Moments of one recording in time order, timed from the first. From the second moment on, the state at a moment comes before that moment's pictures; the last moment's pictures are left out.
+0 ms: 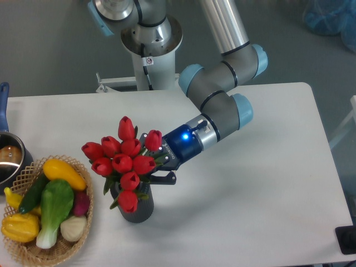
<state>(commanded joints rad) 2.57 -2.03 -1.83 -0.85 0.02 1.49</state>
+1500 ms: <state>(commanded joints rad) 2.57 -2.06 -1.85 -0.85 0.06 1.60</state>
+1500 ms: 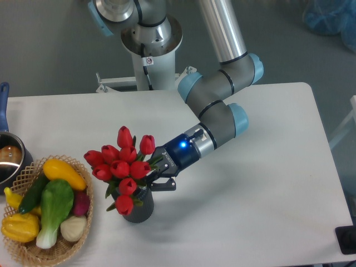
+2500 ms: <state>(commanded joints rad) 2.58 -2.06 -1.85 -0.85 0.10 1.60</state>
